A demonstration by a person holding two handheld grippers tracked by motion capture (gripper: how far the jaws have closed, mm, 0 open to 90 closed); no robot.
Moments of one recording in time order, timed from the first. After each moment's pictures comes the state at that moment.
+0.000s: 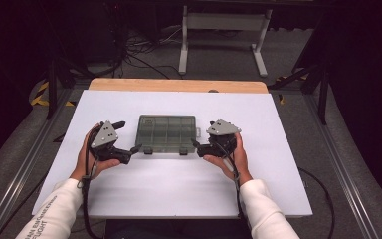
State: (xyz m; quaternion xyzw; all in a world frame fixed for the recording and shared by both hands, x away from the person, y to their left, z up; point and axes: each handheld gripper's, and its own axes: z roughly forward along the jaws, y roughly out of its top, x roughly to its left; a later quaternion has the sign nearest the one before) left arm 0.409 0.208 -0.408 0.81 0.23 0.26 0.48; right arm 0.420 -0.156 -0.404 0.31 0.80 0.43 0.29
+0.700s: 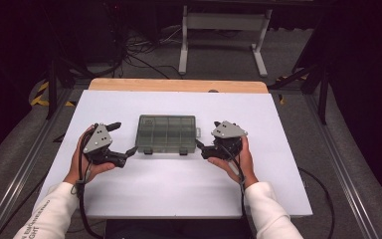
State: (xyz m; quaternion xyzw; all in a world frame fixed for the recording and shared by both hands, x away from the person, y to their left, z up) left arm 0.393 0.215 -0.399 0.80 0.22 0.27 0.49; right arm 0.405 -0.167 -0.392 0.30 0.79 0.43 0.31
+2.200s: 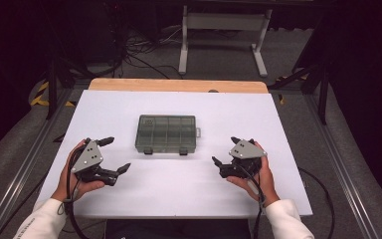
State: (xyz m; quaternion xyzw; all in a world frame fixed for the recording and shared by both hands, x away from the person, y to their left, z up) left arm 0.350 0.232 -0.408 0.81 0.20 0.26 0.48; right arm 0.358 -0.211 -0.405 0.28 0.81 0.40 0.32
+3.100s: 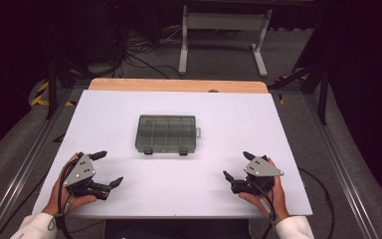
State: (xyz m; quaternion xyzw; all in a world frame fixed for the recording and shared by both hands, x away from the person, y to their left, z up) left arm 0.328 0.251 -0.432 0.82 0.23 0.23 0.47; right arm 0.322 -0.244 -0.430 0.31 0.79 0.42 0.31
